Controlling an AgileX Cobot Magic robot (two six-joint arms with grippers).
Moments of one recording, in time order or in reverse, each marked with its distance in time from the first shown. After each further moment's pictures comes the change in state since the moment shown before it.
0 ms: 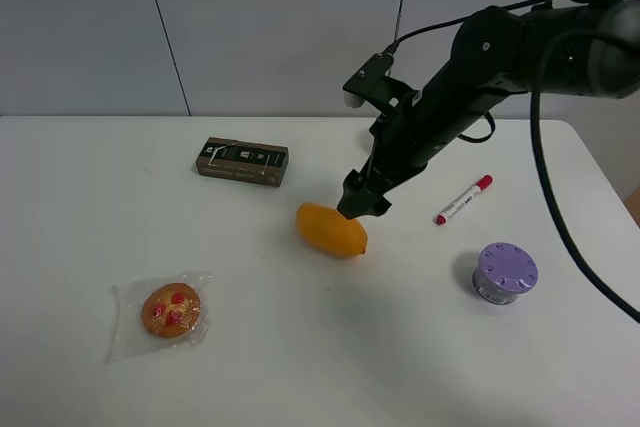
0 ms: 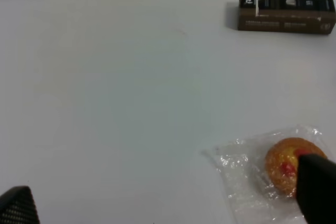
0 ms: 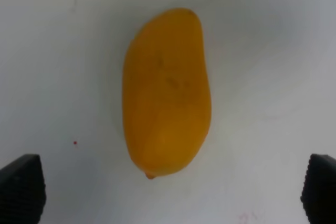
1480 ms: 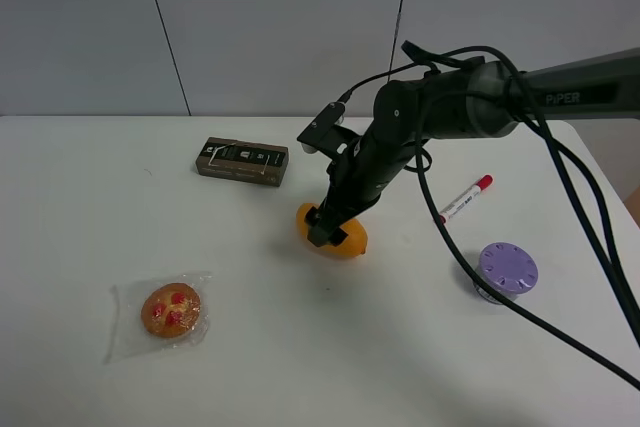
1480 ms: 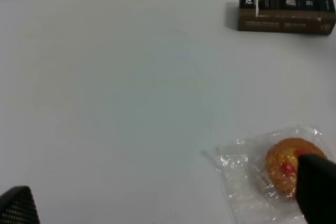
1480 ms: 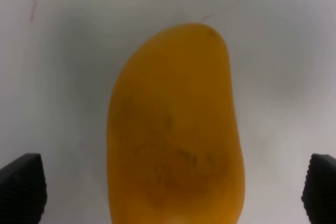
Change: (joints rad) left arm 0.000 0.000 0.000 0.000 0.000 0.000; right arm 0.112 0.239 -0.060 -0.124 -0.157 0.165
